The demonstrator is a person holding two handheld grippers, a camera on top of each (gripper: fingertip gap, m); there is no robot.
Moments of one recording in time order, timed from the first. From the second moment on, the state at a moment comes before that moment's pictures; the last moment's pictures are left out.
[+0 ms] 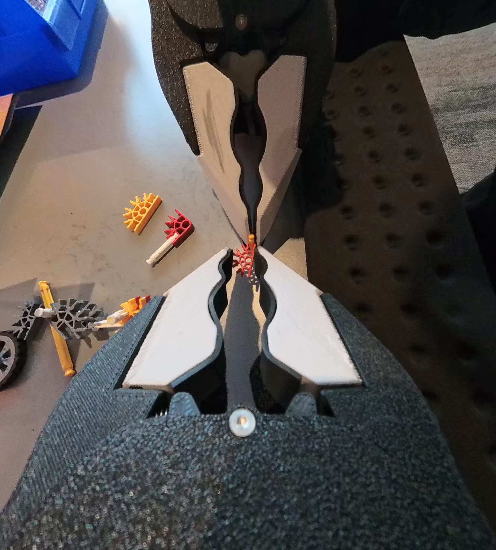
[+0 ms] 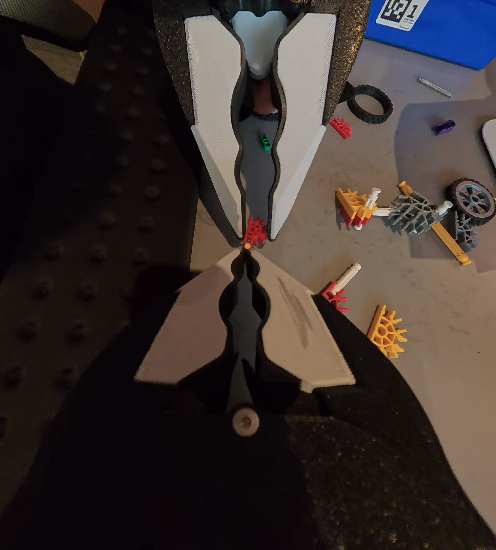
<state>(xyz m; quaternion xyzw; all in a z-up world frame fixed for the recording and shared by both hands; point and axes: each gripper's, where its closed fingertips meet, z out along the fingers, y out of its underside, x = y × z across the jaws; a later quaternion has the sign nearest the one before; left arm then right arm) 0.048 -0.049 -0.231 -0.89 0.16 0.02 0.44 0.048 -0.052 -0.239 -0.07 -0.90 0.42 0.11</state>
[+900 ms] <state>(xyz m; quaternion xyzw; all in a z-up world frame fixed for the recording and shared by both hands) 0.046 -0.047 -0.235 -0.89 0.22 0.11 0.39 0.046 -0.051 -0.245 -0.10 -0.91 0.39 0.10</state>
